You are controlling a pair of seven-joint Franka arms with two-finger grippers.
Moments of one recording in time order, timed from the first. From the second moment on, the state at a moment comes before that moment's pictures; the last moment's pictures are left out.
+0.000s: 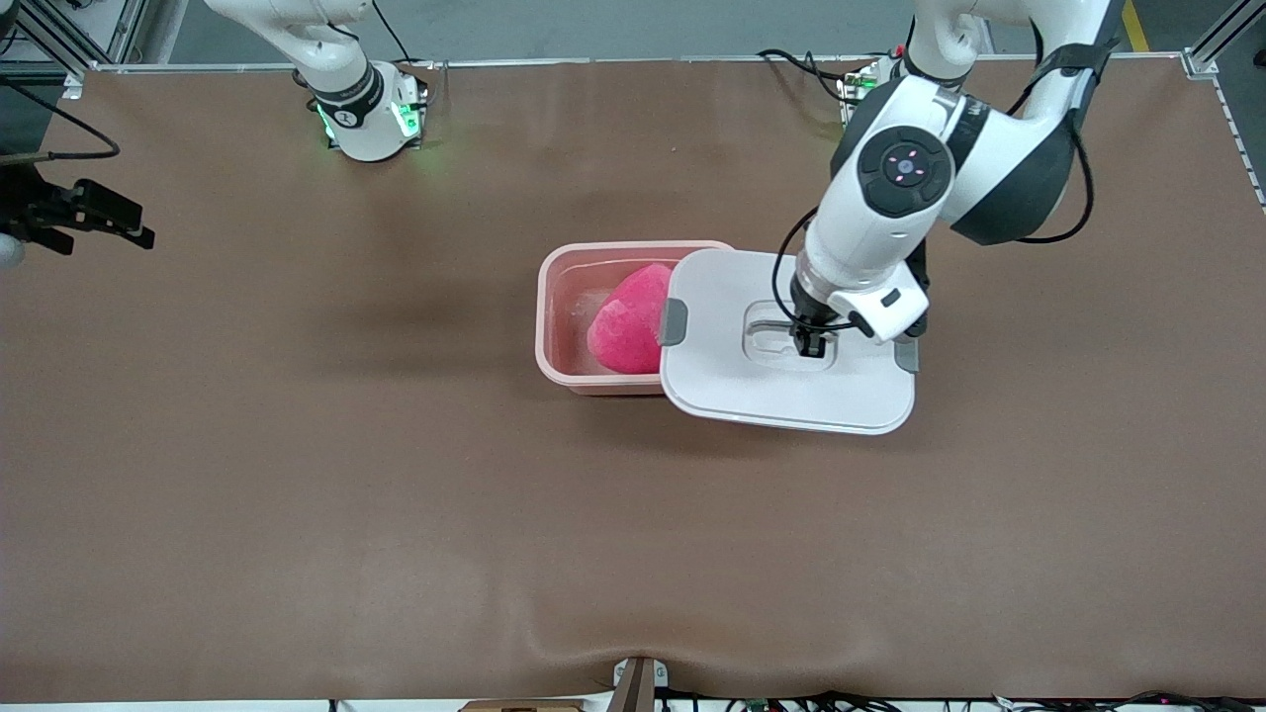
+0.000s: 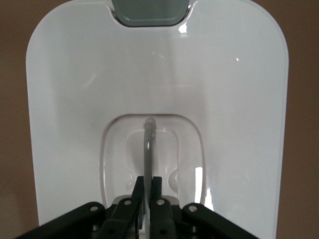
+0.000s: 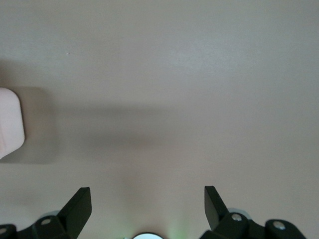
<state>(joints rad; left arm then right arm) -0.41 0.29 -0.16 -1.61 0.02 1.86 -2.02 -0.07 -0.09 -0.03 -1.69 0.04 1.51 -0.14</state>
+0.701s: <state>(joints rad) -0.52 0.36 -0.16 -1.58 0.03 1.87 -2.22 0.01 -0.08 -0.09 -1.62 0.04 1.47 -0.15</state>
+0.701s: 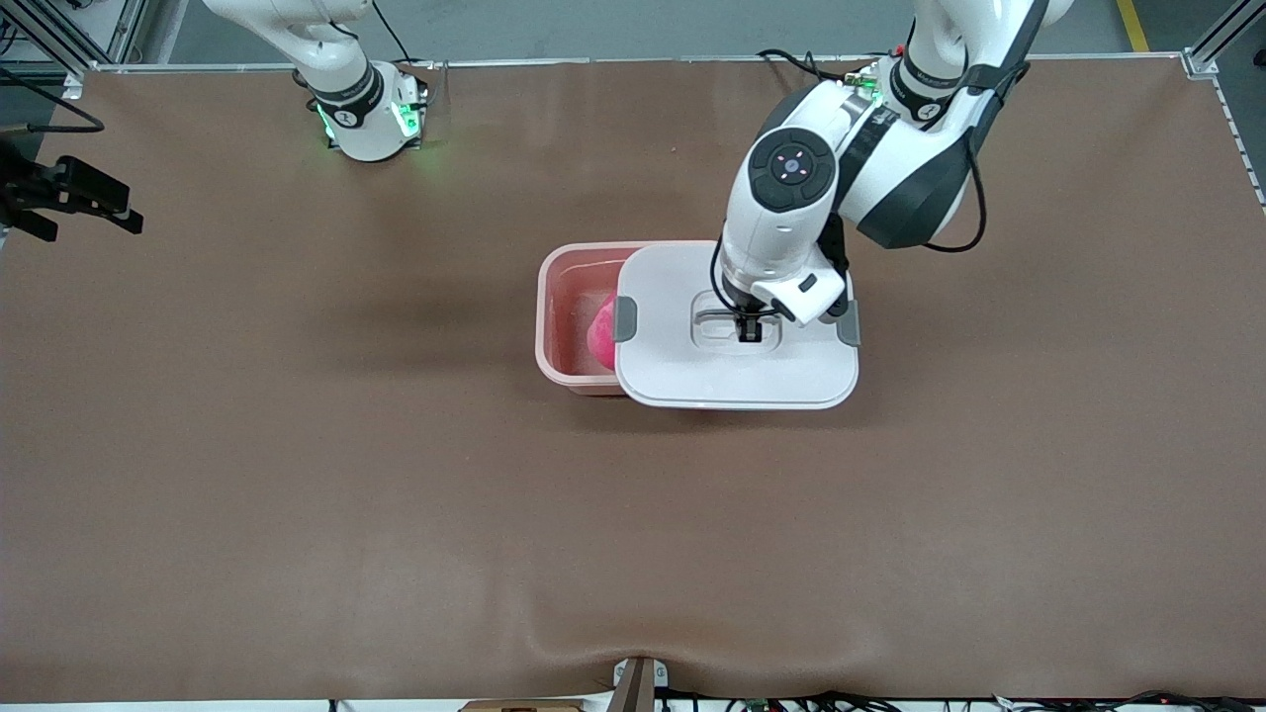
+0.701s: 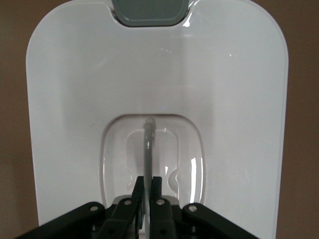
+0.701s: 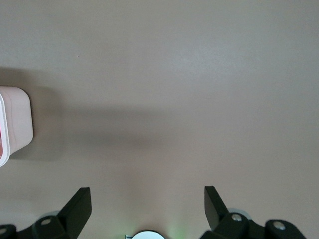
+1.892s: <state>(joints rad) -0.66 0.45 -0.16 -1.57 0.09 1.99 -2.47 0.06 -0.06 -0.17 -1.62 0.03 1.48 -0.15</state>
